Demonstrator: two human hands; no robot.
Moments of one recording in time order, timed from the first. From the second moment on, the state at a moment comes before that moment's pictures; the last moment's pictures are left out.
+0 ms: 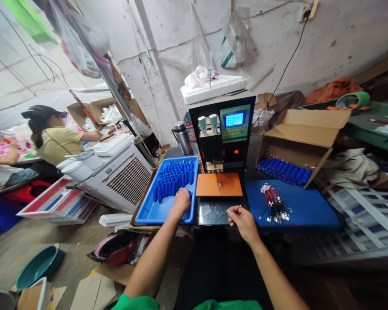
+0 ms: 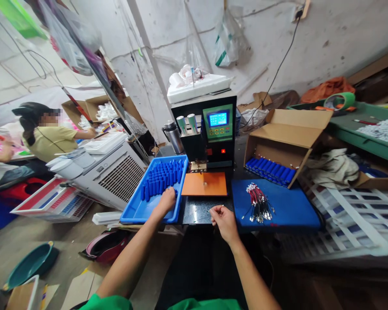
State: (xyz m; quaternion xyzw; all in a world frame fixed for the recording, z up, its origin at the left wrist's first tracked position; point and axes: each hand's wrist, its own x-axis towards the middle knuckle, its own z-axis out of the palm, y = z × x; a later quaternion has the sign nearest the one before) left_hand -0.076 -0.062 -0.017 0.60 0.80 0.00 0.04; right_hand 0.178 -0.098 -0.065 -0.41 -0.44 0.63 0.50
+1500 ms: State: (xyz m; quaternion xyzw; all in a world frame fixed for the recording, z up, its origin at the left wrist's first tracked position) left_hand -0.027 0.010 0.003 0.55 0.66 0.50 0.13; right_hand 0.166 -0.090 -0.069 -0.42 -0.43 0.60 0.53
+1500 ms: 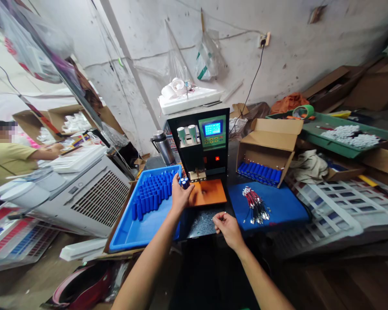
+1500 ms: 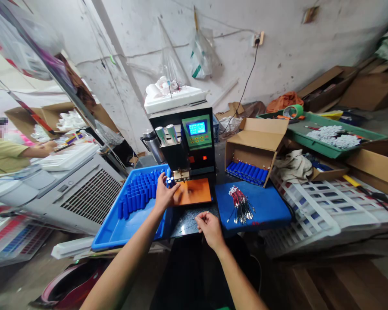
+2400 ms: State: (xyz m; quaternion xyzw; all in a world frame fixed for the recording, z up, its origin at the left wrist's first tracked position) left_hand 0.004 -0.016 0.007 0.65 0.63 0.39 0.17; right_hand 0.171 -0.077 -0.039 -0.40 -0.40 0.62 0.54
